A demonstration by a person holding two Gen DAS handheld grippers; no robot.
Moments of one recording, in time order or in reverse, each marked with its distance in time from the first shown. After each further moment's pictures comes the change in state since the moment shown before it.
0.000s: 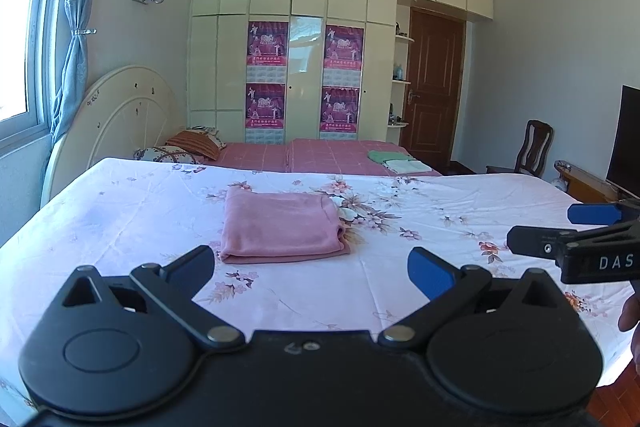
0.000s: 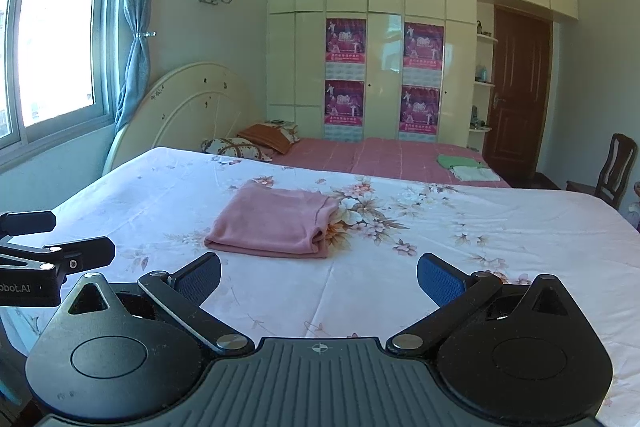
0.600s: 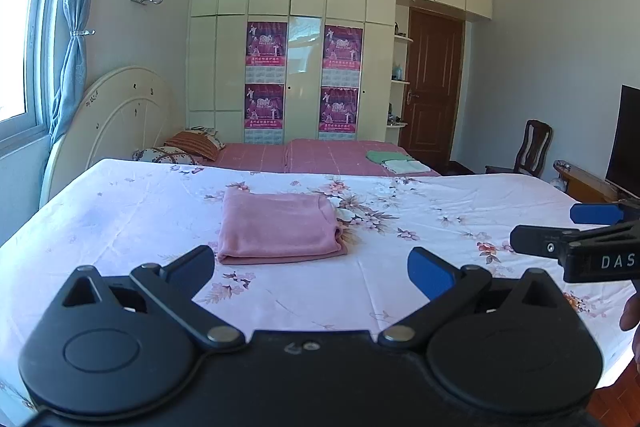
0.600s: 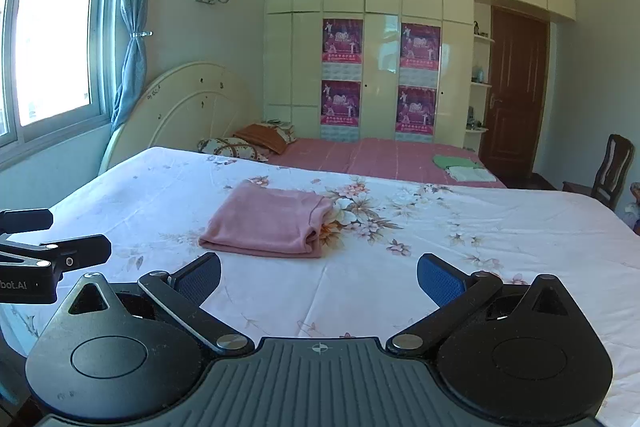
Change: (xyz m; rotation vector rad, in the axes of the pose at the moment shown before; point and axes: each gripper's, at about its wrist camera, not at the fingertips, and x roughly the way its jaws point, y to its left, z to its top) left arm 0.001 -0.001 0.002 0.002 -0.001 0.001; right arm 0.000 -0.003 0.000 0.000 -0.003 -0.013
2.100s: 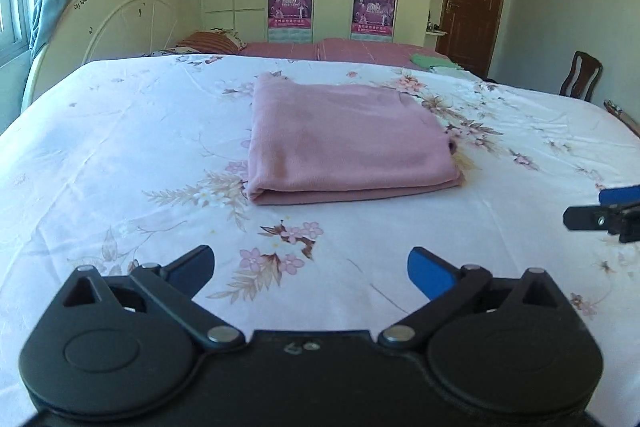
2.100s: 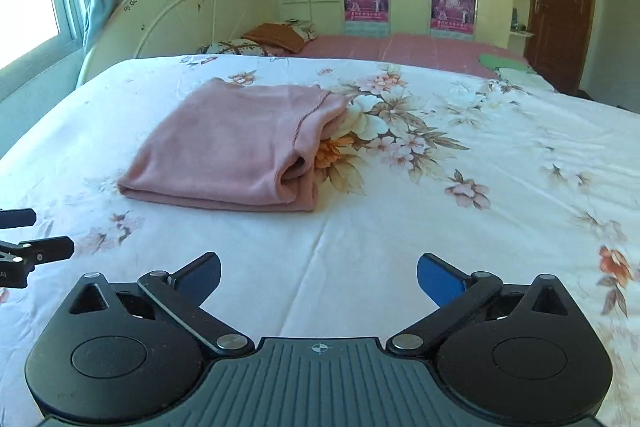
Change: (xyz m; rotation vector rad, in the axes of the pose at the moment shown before) left arm 0.226 0.096 -0.042 -0.031 0.304 0.044; right arm 0.297 -0.056 -0.030 0.041 0.328 0.099
